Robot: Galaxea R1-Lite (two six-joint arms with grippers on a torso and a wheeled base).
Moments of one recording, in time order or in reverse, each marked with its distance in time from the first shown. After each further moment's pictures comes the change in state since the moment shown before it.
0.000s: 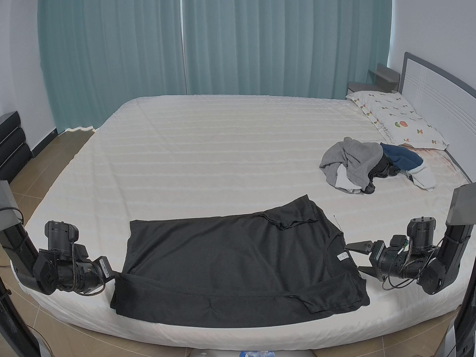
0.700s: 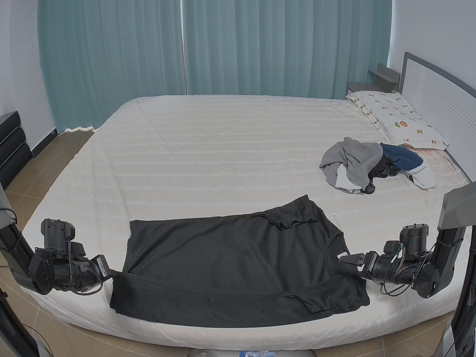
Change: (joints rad) left arm 0.001 -0.057 0.006 0.039 0.002 0.014; right arm 0.025 0.065 0.002 -0.004 -0.047 -0.187
